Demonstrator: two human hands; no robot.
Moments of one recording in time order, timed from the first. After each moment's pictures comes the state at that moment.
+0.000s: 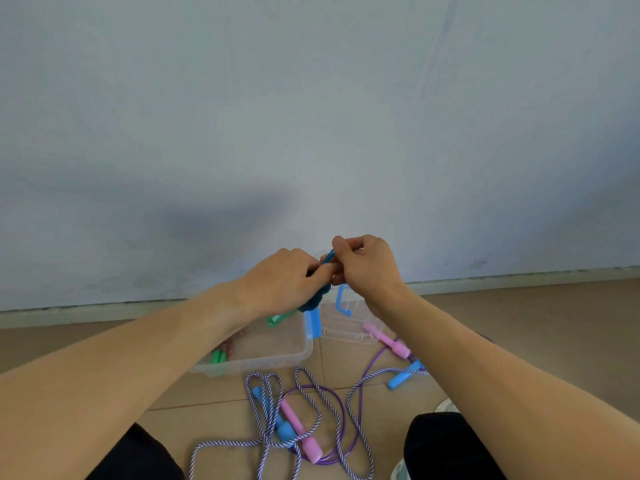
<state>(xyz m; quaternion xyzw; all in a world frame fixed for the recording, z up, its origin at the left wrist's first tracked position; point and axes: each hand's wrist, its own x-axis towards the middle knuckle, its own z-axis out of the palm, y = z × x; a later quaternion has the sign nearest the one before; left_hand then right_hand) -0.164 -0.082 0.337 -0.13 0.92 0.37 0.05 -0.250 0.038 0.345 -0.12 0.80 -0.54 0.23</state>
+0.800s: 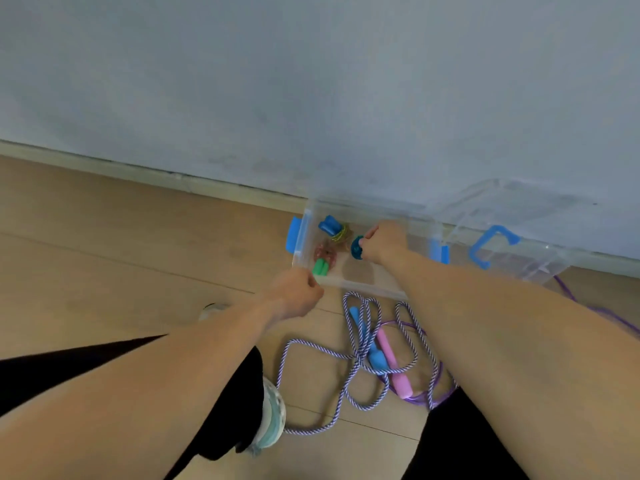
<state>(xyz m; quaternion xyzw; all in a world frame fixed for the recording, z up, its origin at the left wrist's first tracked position) -0.009 -0.173 0.127 -0.46 0.73 0.46 0.21 -0.204 -0.131 0.100 -0.25 0.89 -0.14 0.34</state>
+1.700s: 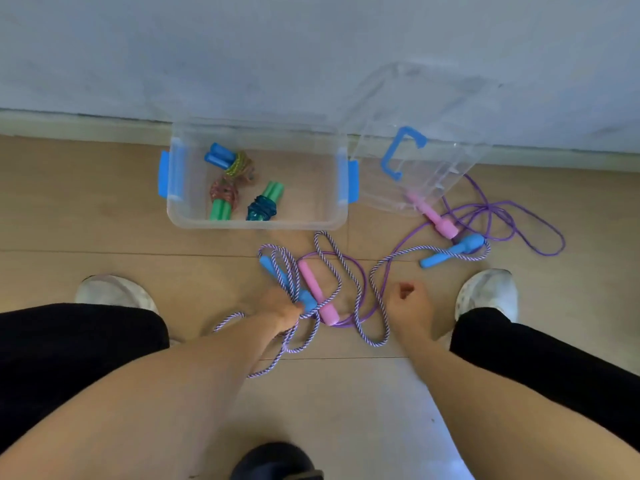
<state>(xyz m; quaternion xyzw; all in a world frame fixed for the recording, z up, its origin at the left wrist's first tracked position) -0.042 -0.013 -0.021 -0.48 0.71 0.38 0.35 -0.185 0.164 0.027 0.10 0.92 -0.27 0.25</state>
